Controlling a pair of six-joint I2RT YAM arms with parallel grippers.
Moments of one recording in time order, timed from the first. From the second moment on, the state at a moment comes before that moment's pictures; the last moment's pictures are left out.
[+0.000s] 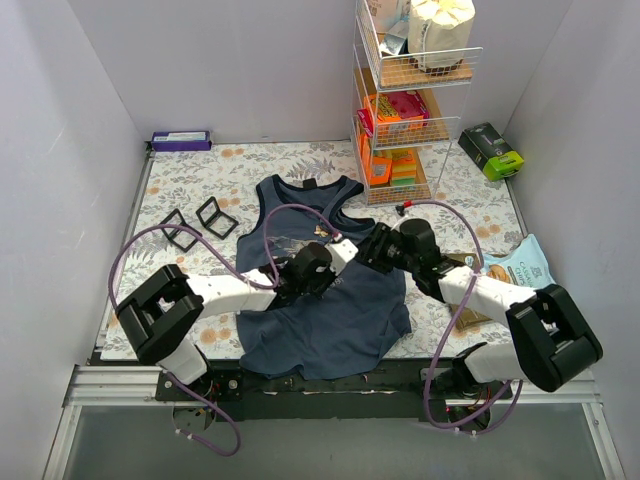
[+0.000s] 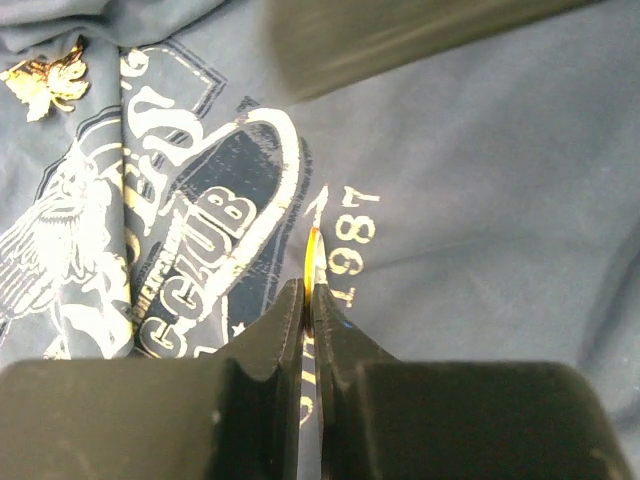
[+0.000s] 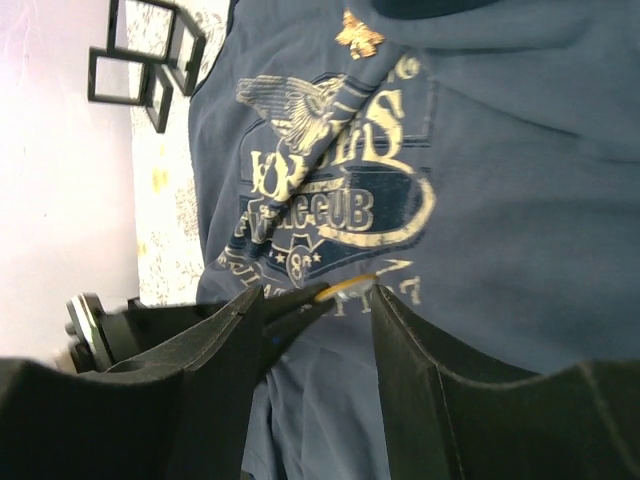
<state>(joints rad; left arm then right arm) -0.96 1.57 0.77 0.10 -0.18 0.07 0.57 1.36 0.59 0.27 -0.27 0.94</state>
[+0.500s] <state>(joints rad) -0.53 1.40 0.79 0.10 0.52 -0.21 0.49 1.21 0.42 0.49 -0.50 0.74</state>
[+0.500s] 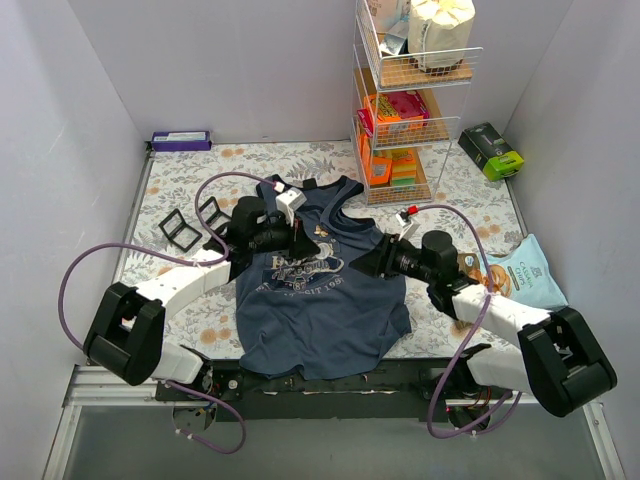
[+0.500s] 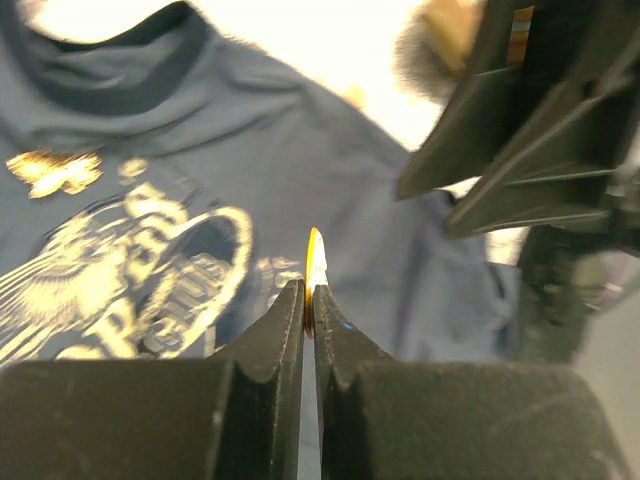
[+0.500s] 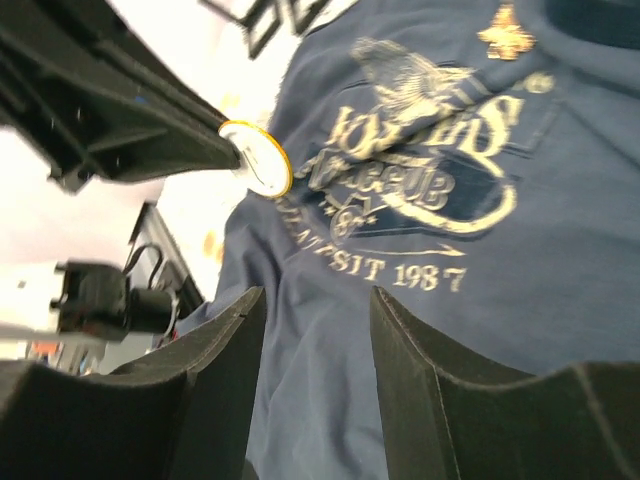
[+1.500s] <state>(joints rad) -0.47 1.38 0.78 0.37 1.17 -0.44 0.63 1.19 0.54 0.59 -0.77 0.60</state>
